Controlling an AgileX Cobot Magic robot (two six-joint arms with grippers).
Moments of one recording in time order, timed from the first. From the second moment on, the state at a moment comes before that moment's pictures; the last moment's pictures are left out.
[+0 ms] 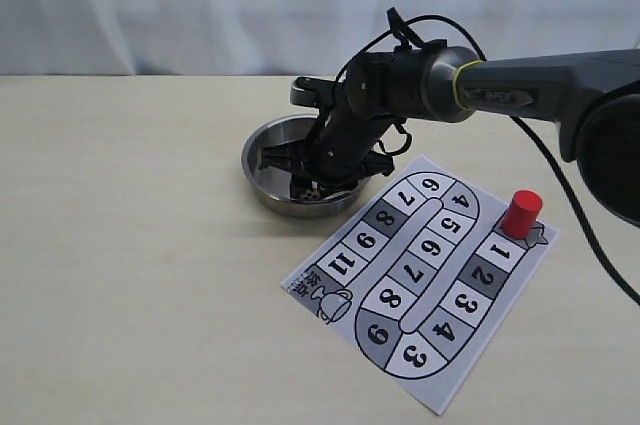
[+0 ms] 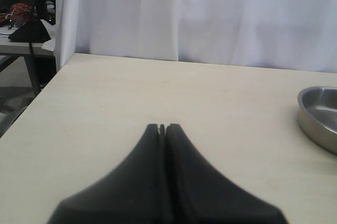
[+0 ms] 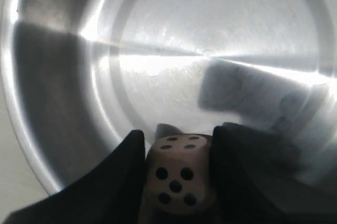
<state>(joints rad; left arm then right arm) 0.02 0.00 0.01 0.05 0.25 -0.10 0.49 2.30 -1.71 0.22 0.68 0.23</state>
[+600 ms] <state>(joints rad) 0.02 0.00 0.01 0.05 0.25 -0.10 0.49 2.28 -1.94 0.01 0.90 0.22</state>
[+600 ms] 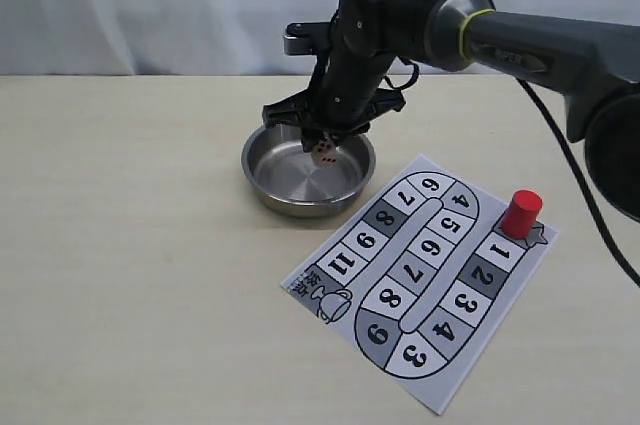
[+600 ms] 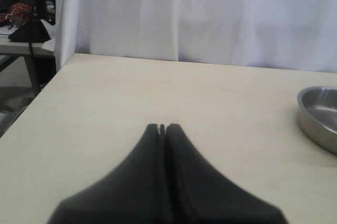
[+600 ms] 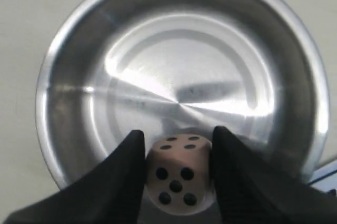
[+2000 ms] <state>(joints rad) 0.02 0.00 0.01 0.05 0.25 -0.10 0.23 1.69 -0.97 -0.51 0.72 0.46</state>
